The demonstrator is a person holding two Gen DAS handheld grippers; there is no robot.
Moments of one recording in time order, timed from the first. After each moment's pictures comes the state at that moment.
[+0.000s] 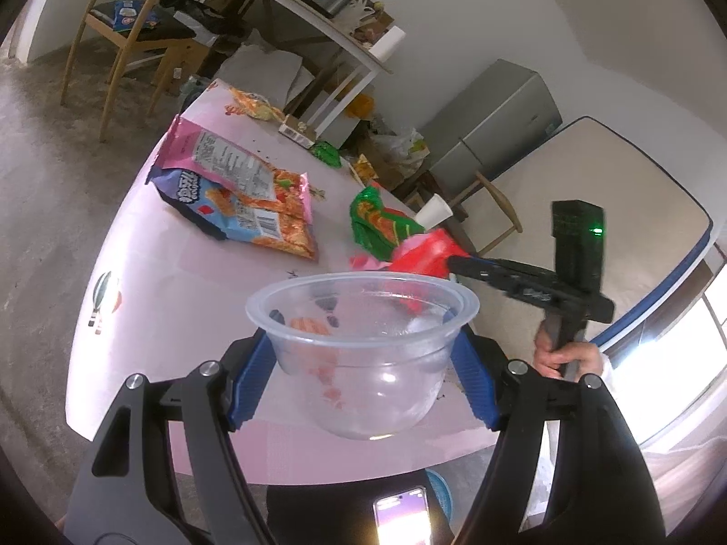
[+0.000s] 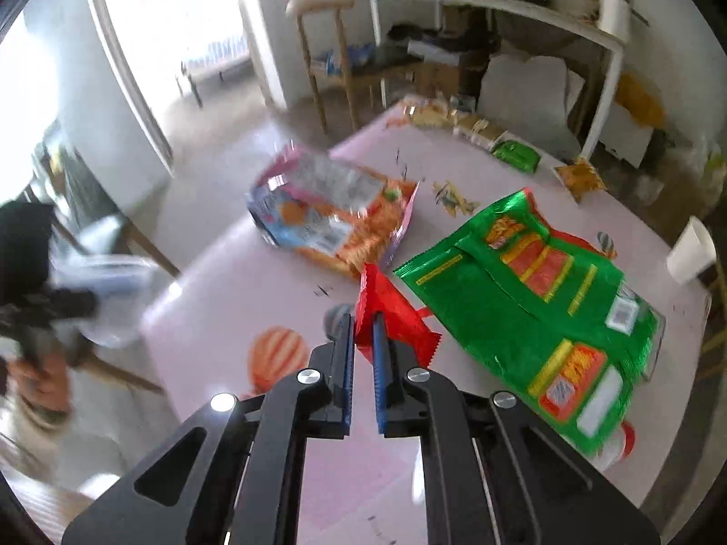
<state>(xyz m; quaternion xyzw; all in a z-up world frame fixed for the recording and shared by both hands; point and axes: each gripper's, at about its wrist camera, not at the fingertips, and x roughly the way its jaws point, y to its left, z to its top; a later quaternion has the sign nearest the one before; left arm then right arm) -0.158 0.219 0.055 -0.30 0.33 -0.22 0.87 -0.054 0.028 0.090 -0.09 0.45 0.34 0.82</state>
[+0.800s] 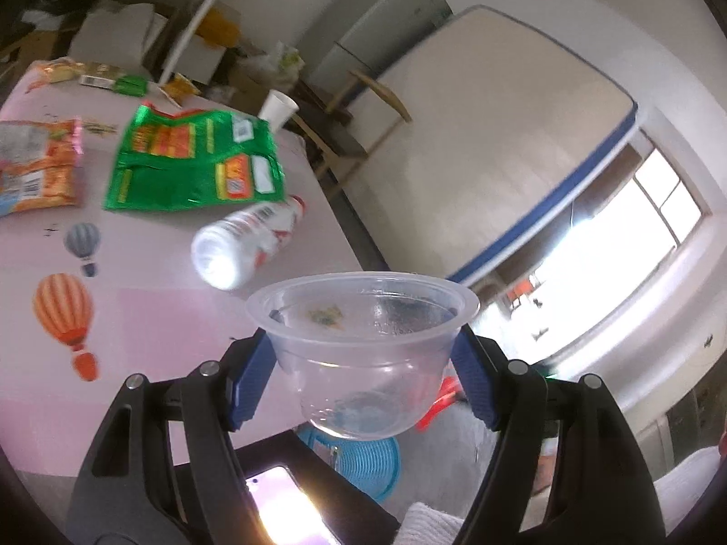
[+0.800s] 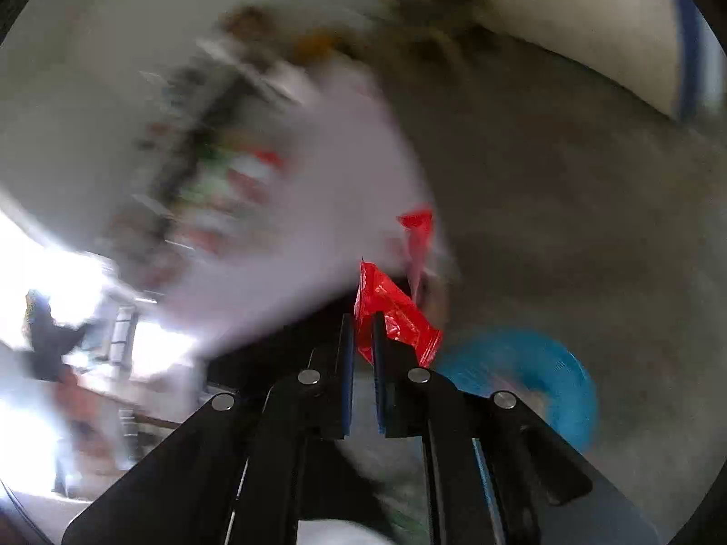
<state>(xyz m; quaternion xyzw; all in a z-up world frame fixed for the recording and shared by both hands) -0.167 0.025 0.082 -0.20 0.38 -0.42 0.80 -0.375 -0.335 -0.073 0.33 0.46 -0.03 0.82</state>
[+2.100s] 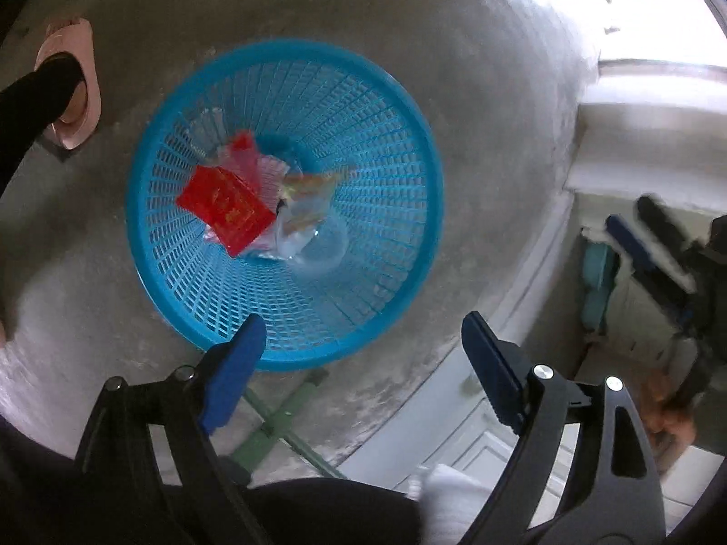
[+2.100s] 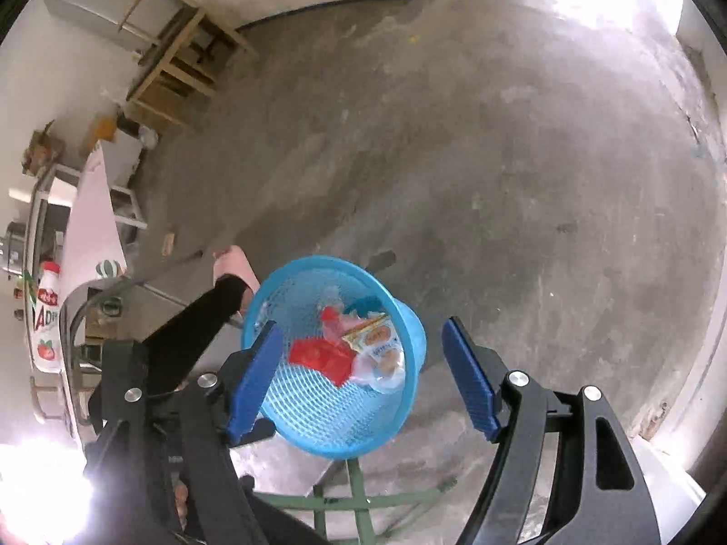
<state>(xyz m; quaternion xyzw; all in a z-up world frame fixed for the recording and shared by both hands) -0.270 -0.323 -0.222 0.14 0.75 -0.43 0.49 -0.510 -0.435 -0.152 0.45 0.44 -0.28 0.72</state>
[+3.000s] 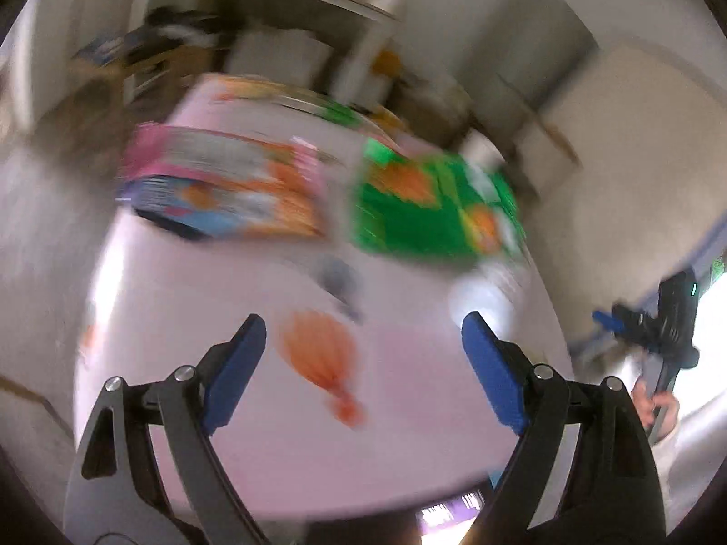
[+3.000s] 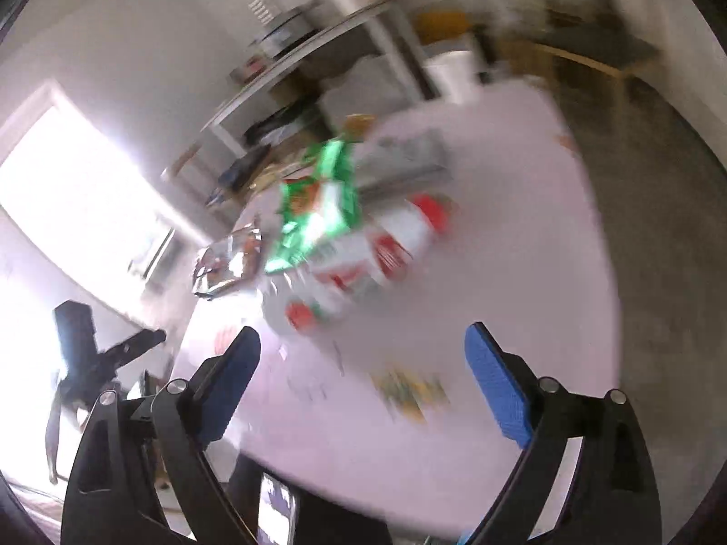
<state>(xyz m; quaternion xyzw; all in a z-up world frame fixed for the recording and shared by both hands) -0.091 0.196 0.047 -0.20 0.40 -0.14 0.88 -0.082 -0.239 0.044 0.17 0.44 0.20 0.86</state>
